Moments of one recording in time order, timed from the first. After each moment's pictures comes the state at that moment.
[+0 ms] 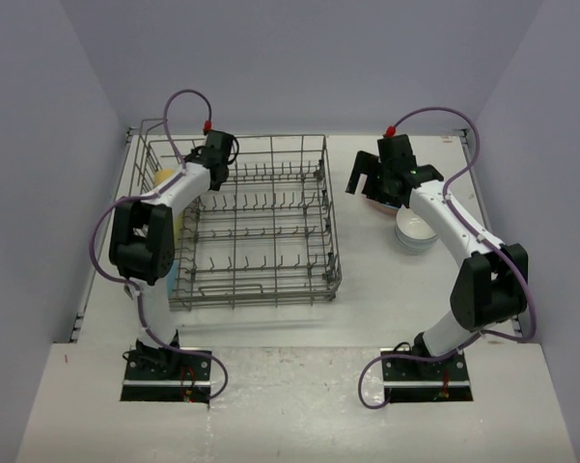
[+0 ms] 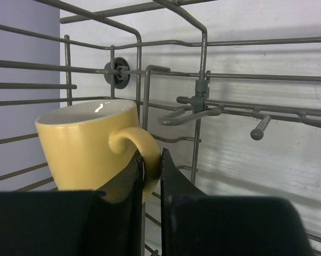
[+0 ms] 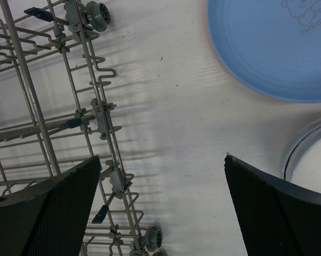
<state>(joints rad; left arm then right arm) -0.26 1.98 1.53 -0.49 -0.67 0.01 0.29 1.60 1.35 -0.60 0.06 0.53</state>
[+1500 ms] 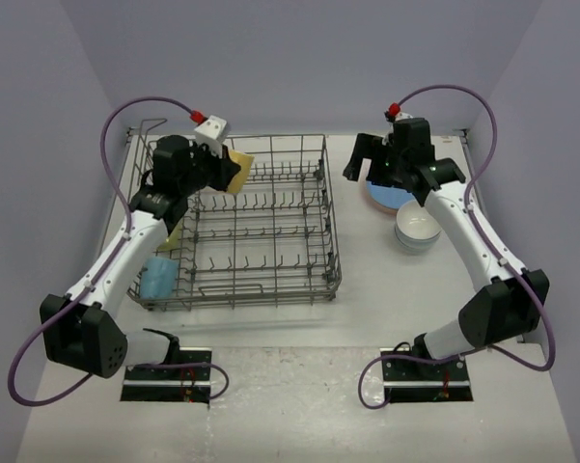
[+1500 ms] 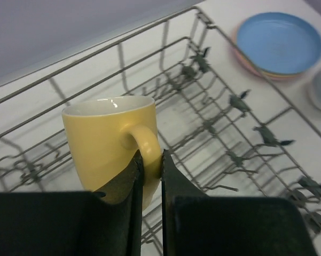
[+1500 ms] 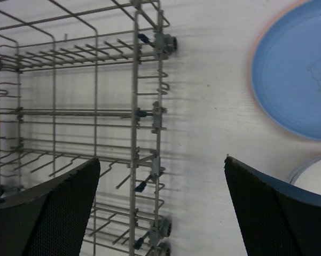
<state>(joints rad) -0.26 1.32 1.16 -0.17 0.23 0.01 0.29 1.50 1.44 -0.63 -0.03 0.41</state>
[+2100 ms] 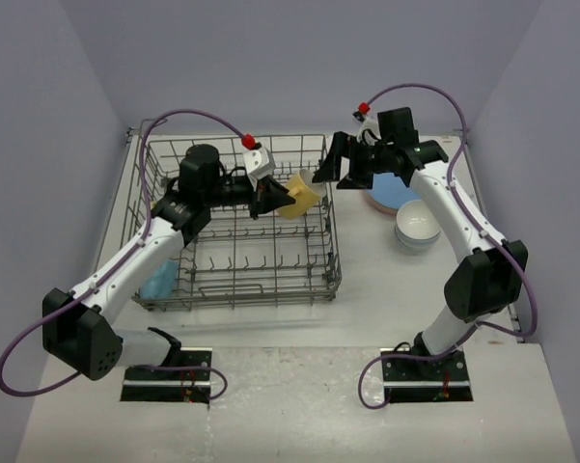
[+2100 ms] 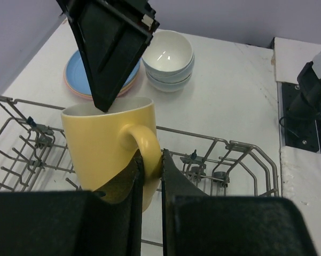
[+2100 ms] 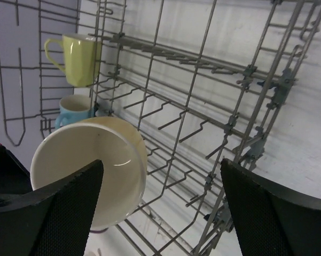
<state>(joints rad) -0.48 1.32 1.15 -0.06 0.82 0.13 0.30 1.66 1.65 -0.74 -0.56 0.45</state>
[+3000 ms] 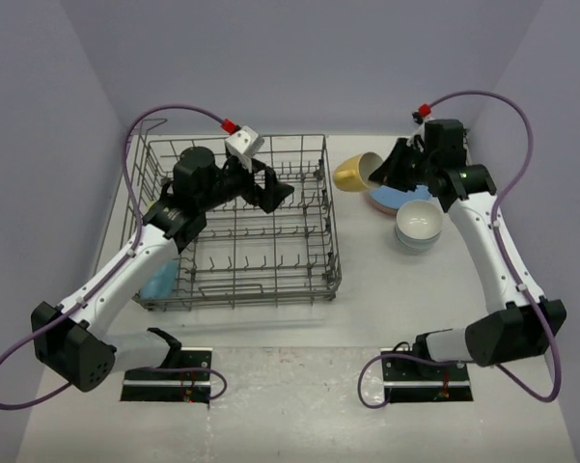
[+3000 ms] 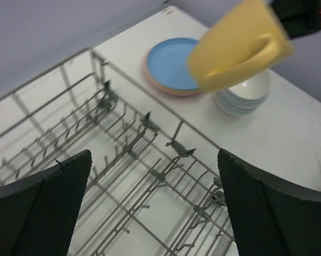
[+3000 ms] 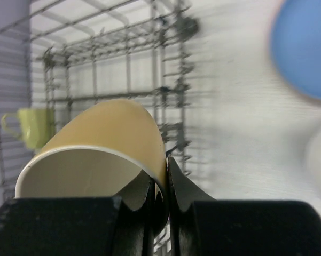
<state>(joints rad) -0.51 1.25 1.15 -0.05 0.42 -0.05 0.19 1.41 1.48 -0.74 -0.32 0.51</state>
